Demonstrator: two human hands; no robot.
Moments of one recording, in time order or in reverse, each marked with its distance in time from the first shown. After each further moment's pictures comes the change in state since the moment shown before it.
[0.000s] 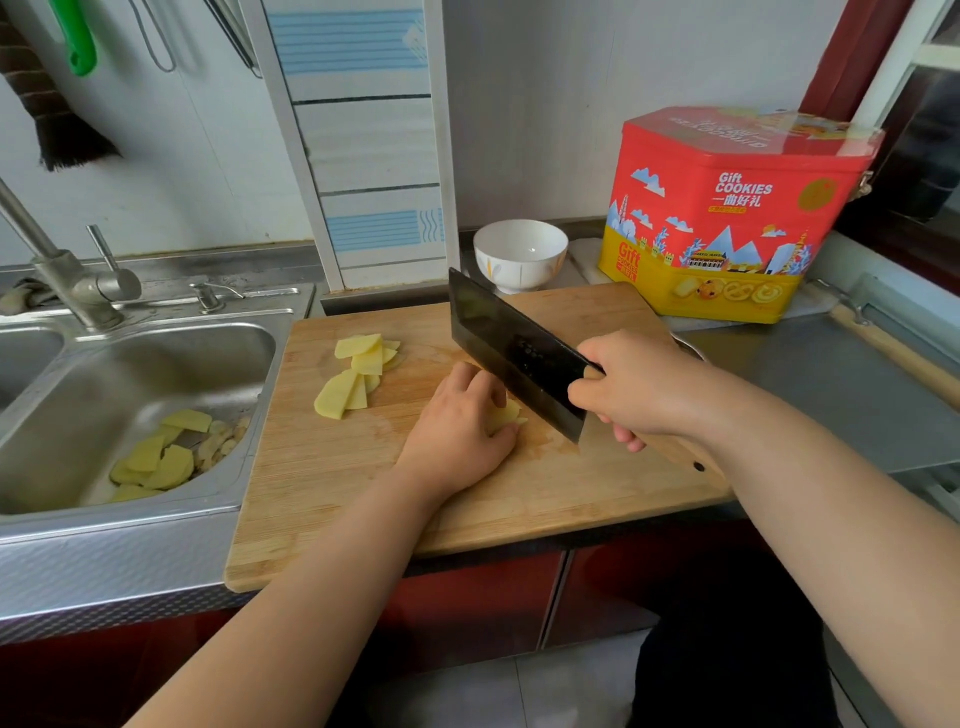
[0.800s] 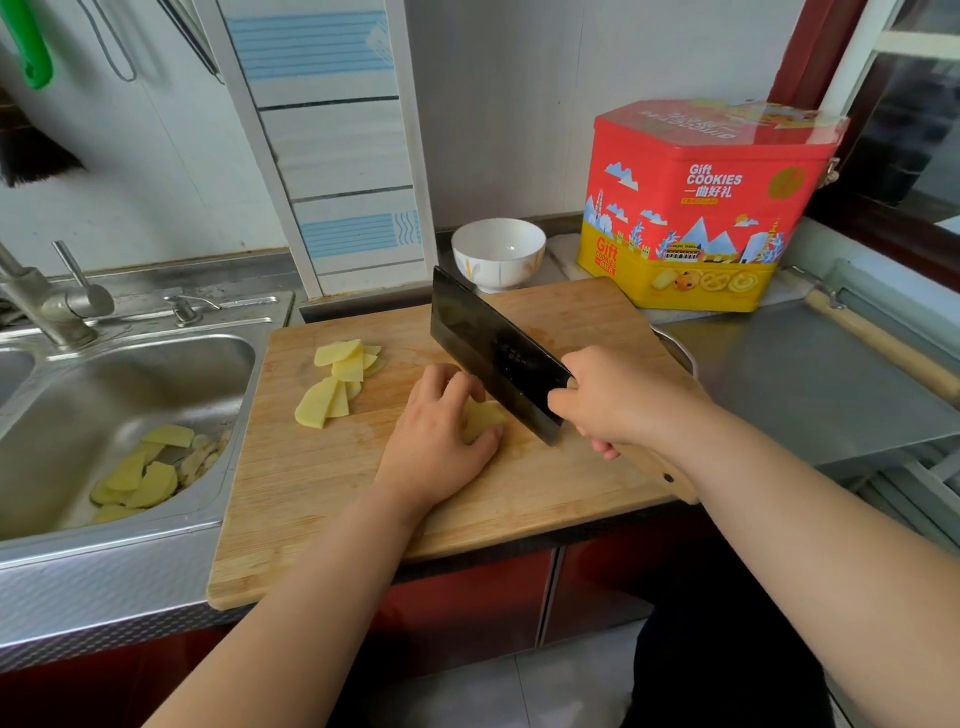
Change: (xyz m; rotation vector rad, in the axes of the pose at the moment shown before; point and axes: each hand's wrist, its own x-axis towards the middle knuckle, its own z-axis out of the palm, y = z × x) left_hand -0.008 -0.007 0.005 -0.008 0.079 0.034; right_hand 0.008 0.008 0.018 0.092 0.016 0.093
